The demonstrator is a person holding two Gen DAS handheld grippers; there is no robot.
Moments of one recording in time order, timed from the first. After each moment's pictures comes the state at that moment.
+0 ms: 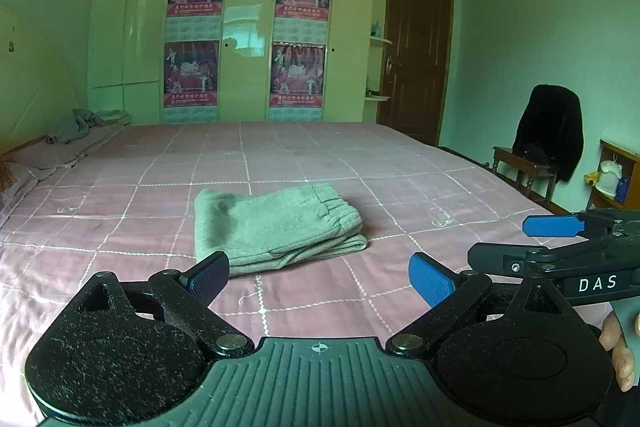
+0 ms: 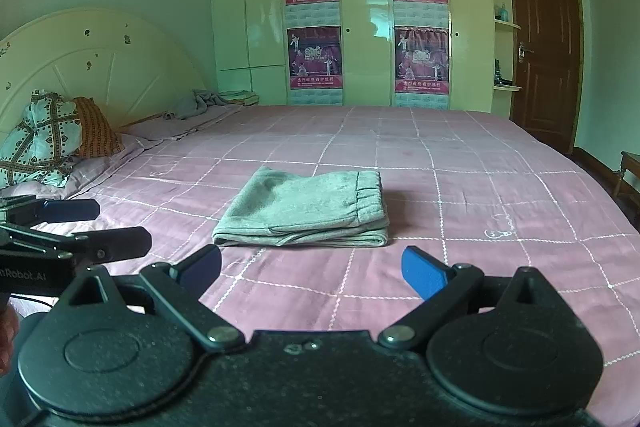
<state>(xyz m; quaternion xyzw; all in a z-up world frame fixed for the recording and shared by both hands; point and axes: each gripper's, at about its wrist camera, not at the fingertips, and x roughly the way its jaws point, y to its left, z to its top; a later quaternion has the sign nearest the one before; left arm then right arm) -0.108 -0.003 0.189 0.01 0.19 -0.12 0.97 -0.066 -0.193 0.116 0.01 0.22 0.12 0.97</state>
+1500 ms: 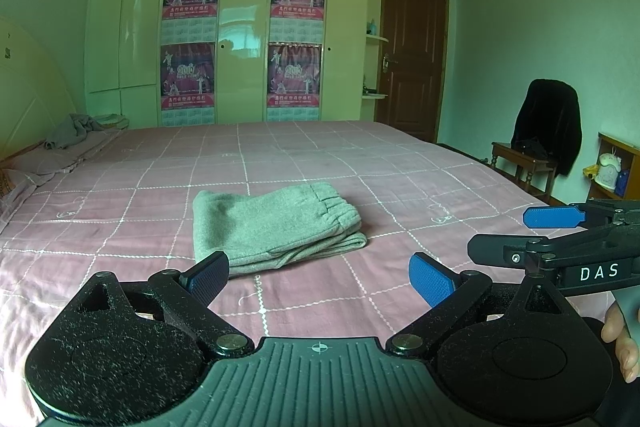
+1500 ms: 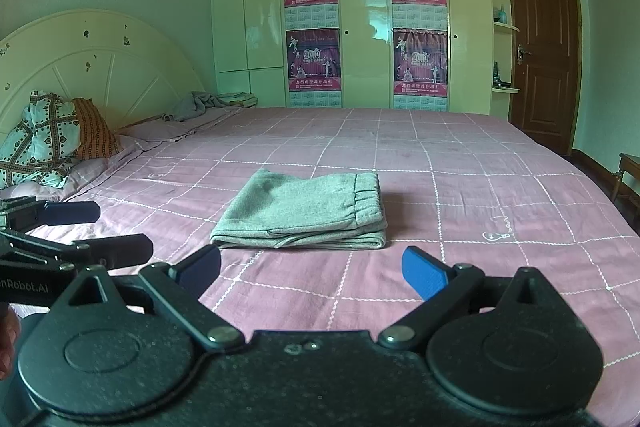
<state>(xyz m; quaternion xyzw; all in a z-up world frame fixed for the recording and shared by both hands) -0.109 -0.004 0.191 0.02 0.19 -0.12 0.97 -0.067 -0.196 0.117 0.01 0.22 0.12 0.97</state>
